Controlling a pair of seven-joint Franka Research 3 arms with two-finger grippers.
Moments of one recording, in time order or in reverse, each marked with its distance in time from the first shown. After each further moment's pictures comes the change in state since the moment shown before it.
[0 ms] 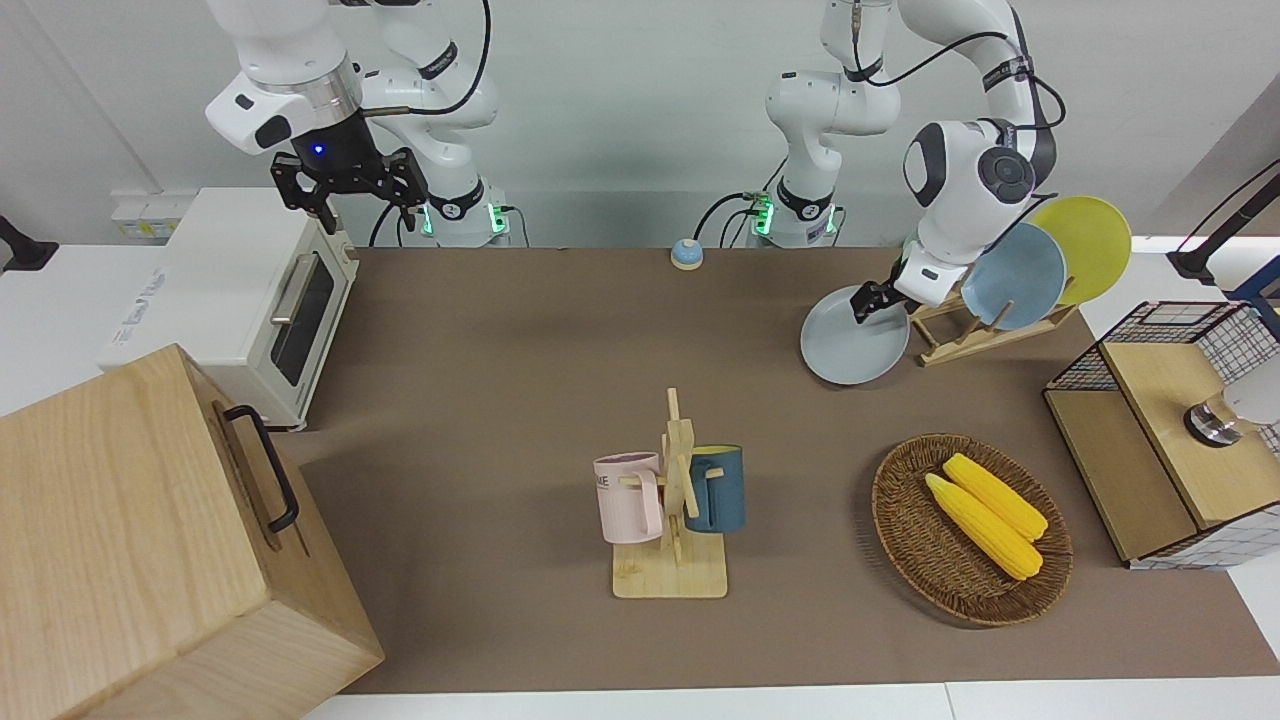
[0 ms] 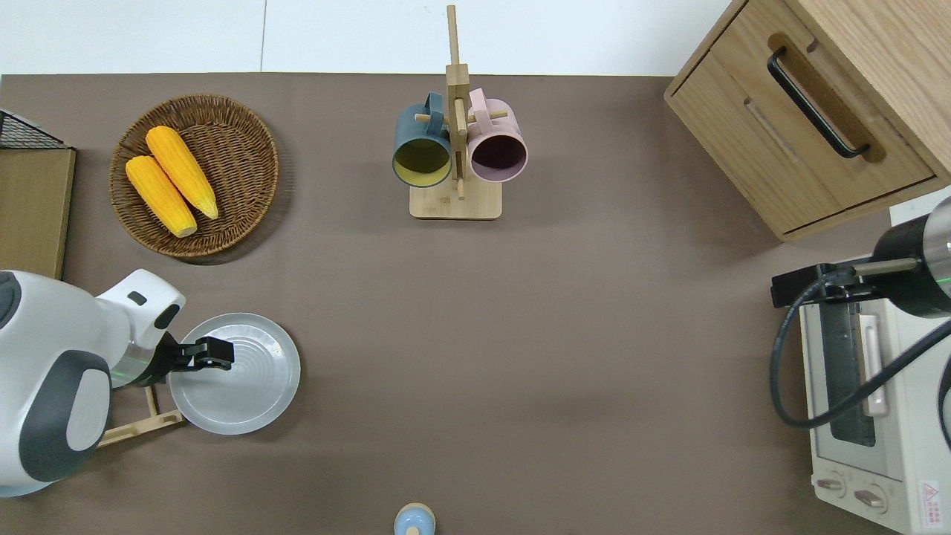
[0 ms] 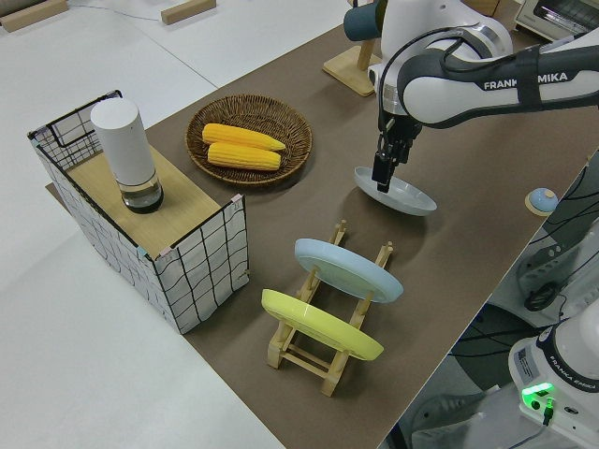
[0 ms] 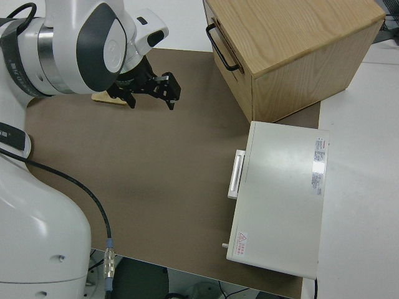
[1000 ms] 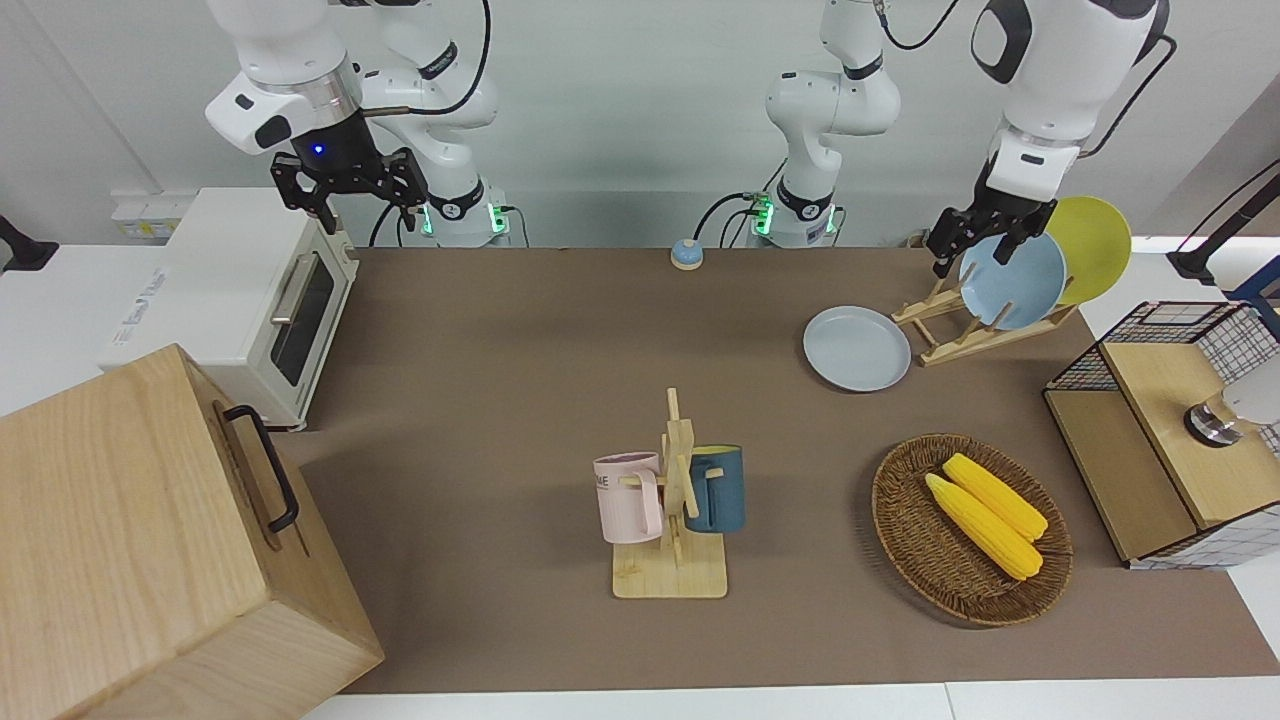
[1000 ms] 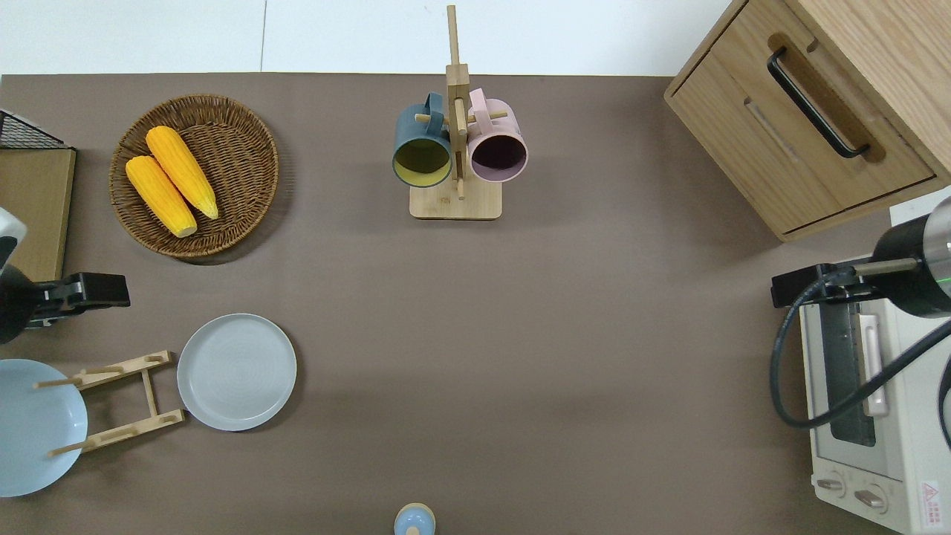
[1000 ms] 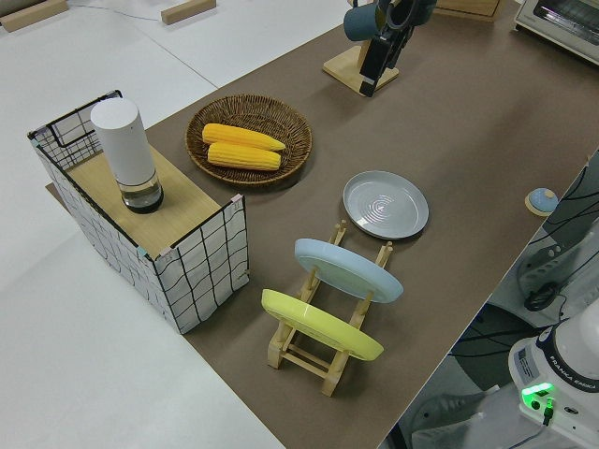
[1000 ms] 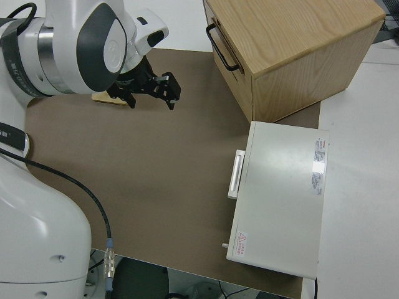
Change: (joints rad) left arm 0.002 -0.046 0.003 0.408 0.066 -0.226 -0.029; right arm 0.000 0.000 0.000 0.000 0.000 0.000 0.000
